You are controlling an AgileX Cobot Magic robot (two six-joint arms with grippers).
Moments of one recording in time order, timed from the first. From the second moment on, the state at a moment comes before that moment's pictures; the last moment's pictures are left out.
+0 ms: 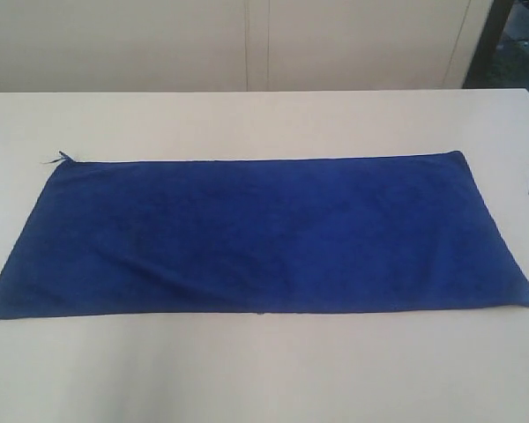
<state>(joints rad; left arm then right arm) -0.15 0.41 -0.75 -0.28 0.96 0.31 -0.11 0.89 -0.61 0.00 0.50 0.16</state>
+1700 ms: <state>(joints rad) -0.15 0.41 -0.75 -0.28 0.96 0.31 -0.27 2.04 -1.33 0.18 0.68 -0.31</state>
